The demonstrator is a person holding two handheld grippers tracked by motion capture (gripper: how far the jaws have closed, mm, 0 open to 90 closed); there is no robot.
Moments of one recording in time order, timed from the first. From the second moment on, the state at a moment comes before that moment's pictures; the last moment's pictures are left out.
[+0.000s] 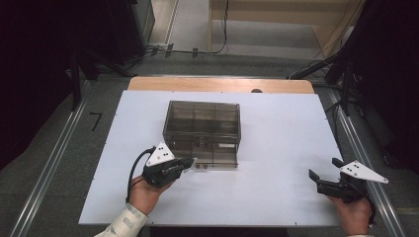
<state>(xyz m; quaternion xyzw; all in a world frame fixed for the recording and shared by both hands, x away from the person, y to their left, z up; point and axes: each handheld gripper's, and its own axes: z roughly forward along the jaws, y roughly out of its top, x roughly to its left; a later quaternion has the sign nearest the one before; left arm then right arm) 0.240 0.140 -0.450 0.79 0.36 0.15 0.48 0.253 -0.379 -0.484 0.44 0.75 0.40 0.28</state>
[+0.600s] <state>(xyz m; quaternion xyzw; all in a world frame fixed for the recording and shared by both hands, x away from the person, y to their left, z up) 0.249 0.135 -0.446 0.78 0.36 0.16 0.49 0.254 -0.379 -0.485 0.44 0.75 0.40 0.28</state>
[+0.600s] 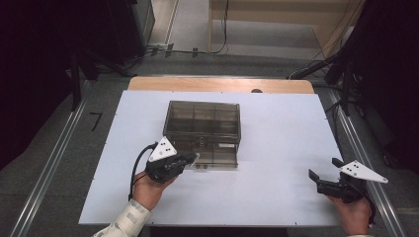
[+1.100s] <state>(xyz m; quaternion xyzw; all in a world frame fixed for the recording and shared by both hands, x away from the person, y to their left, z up) 0.257 0.125 -0.442 0.78 0.36 0.16 0.49 0.253 -0.379 -0.485 0.44 0.75 0.40 0.28</state>
